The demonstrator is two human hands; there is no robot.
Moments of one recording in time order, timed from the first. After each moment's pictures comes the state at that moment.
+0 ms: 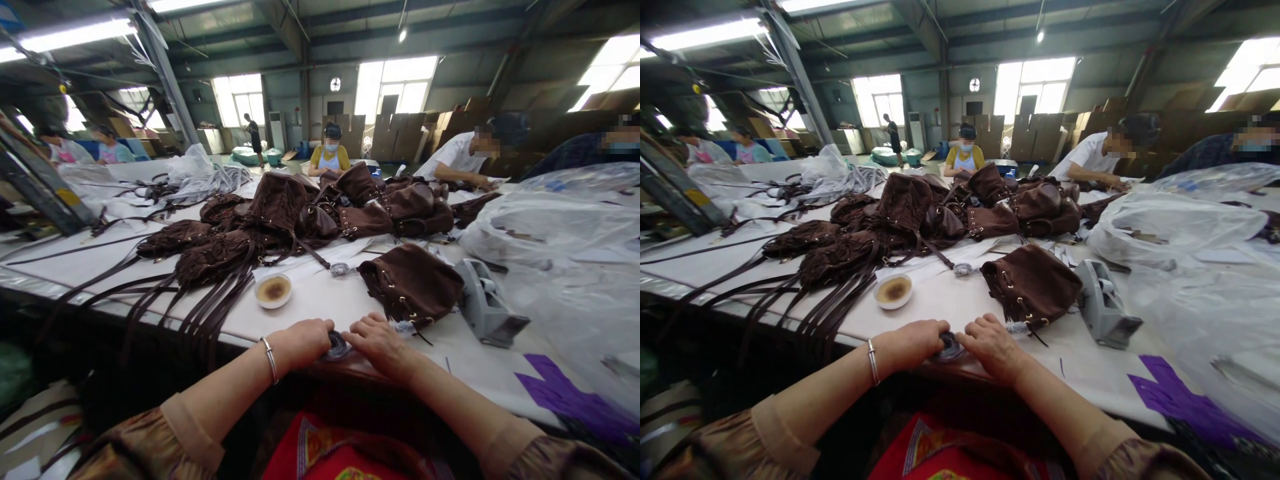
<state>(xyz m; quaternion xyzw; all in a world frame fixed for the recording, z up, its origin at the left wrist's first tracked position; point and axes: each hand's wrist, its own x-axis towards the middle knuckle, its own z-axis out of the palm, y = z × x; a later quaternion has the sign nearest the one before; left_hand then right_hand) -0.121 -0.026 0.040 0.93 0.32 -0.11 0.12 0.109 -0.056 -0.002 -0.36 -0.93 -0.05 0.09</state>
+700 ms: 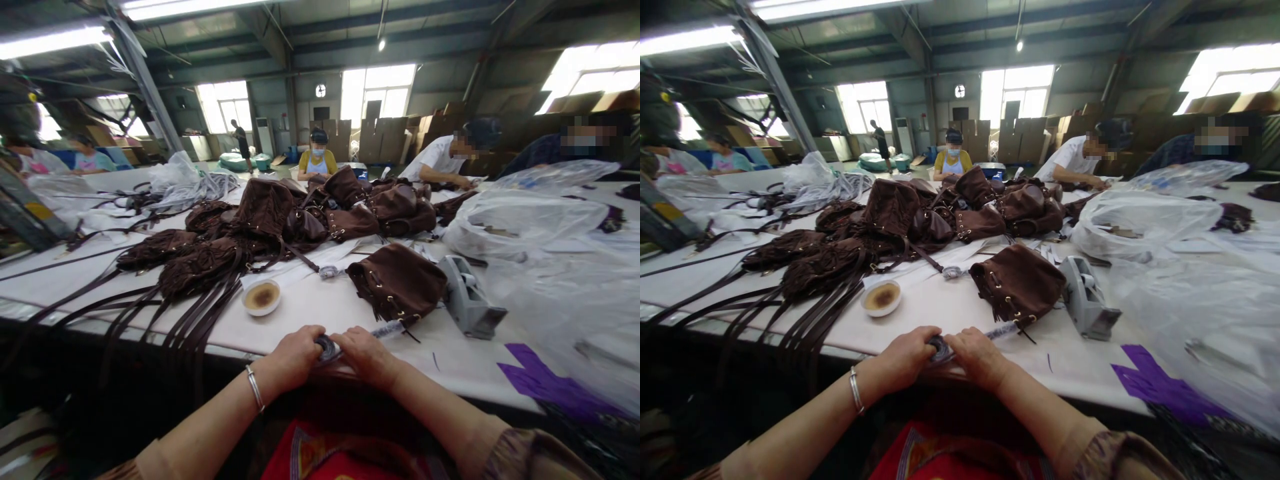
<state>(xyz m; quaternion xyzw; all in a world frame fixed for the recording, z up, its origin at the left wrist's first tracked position) -0.125 -0.041 0.008 0.92 0.37 0.01 0.14 0.100 -0.061 -0.032 -0.39 -0.91 0.05 0.15</state>
